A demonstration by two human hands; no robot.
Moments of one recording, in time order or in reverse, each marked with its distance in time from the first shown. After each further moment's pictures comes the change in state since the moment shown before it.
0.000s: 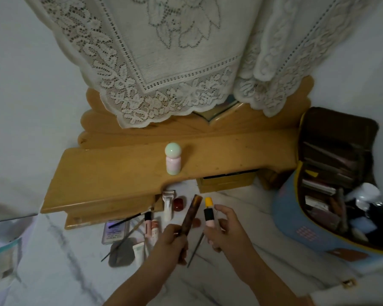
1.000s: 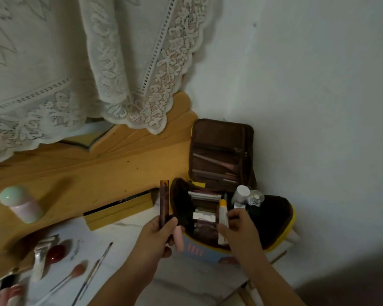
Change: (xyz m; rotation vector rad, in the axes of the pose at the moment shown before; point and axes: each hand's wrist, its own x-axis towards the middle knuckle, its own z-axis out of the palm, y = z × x) left_hand 0.028 0.083 0.243 -0.033 -0.174 0.101; right_hand -0.013 0.008 -0.283 -0.153 0.526 -0.040
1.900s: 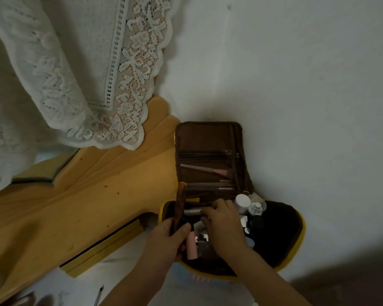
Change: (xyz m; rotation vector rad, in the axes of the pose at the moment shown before) left_hand 0.063 0.039 0.019 0.168 -0.162 -0.022; right_hand 0.078 -0.007 0.040 -0.785 0.144 -0.412
